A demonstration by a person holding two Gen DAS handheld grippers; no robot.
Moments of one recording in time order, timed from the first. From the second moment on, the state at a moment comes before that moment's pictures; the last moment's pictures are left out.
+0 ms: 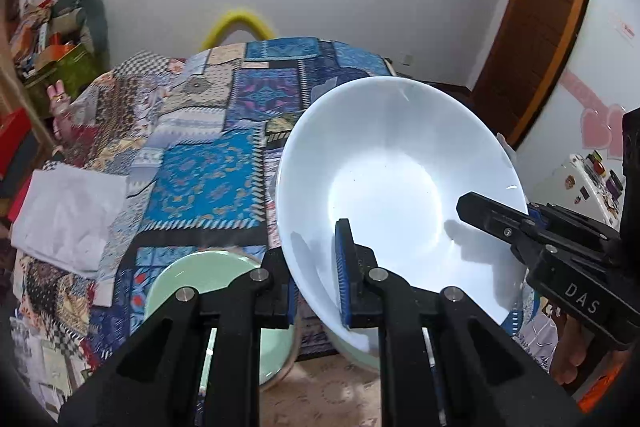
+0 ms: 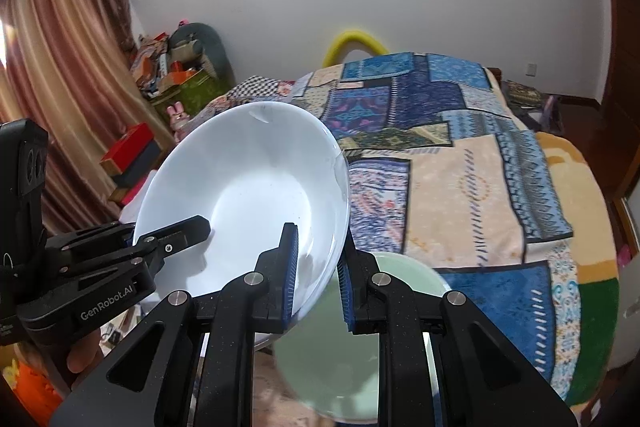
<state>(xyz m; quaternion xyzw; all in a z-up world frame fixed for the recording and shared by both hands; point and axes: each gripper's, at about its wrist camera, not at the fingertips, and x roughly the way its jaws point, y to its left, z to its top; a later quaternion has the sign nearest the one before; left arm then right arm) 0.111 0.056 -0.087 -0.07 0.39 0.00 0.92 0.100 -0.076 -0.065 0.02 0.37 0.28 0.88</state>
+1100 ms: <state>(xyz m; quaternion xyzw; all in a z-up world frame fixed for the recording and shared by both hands) 0.070 0.158 -0.164 -0.10 0.46 0.07 0.88 0.083 0.024 -0.134 -0.01 0.46 0.34 0.82</state>
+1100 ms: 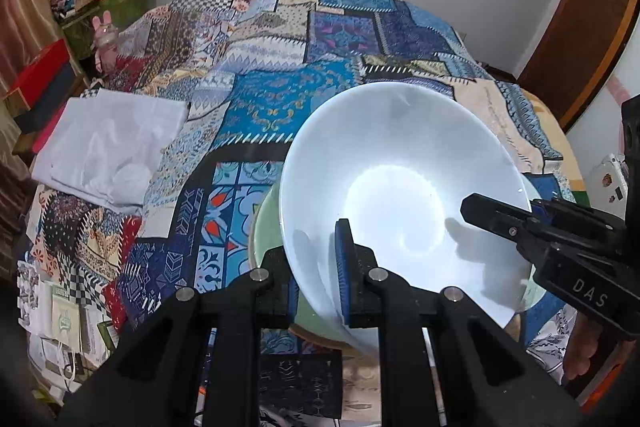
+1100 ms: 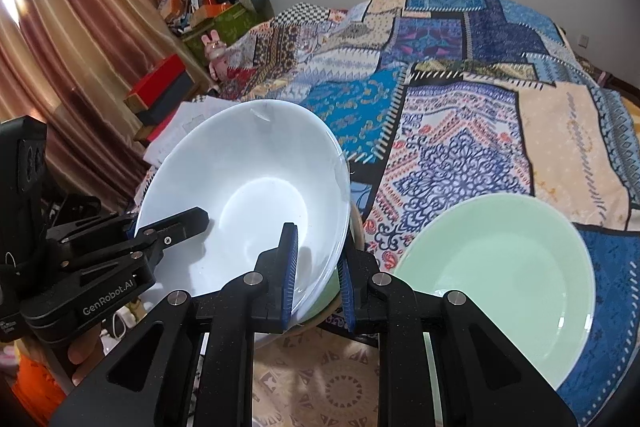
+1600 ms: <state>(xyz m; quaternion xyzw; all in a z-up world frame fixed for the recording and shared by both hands) 0.074 0.176 -0.199 -0.11 0.49 0.07 0.86 0.089 0.038 -0.169 -0.03 0.50 0.33 0.80</state>
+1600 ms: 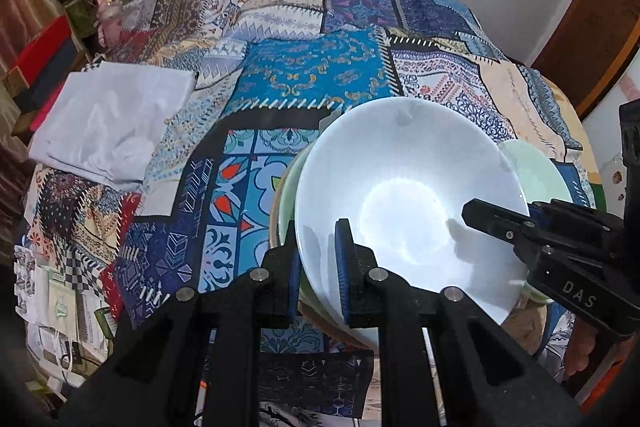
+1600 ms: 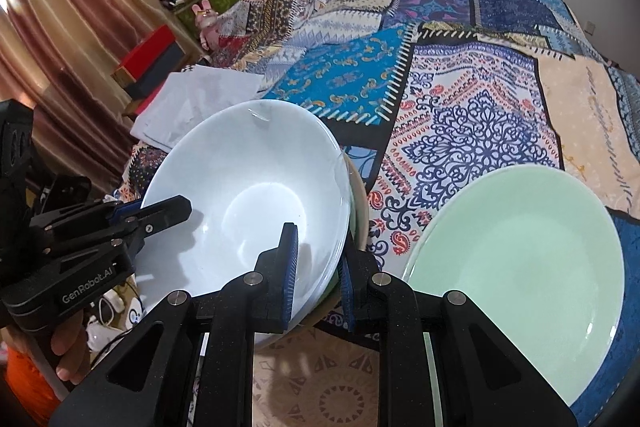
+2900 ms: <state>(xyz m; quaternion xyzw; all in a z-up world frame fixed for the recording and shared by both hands) 0.059 0.189 -0.196 -0.10 0.48 0.09 0.87 0.090 0.025 -0.164 -0.05 0.49 0.31 0.81</state>
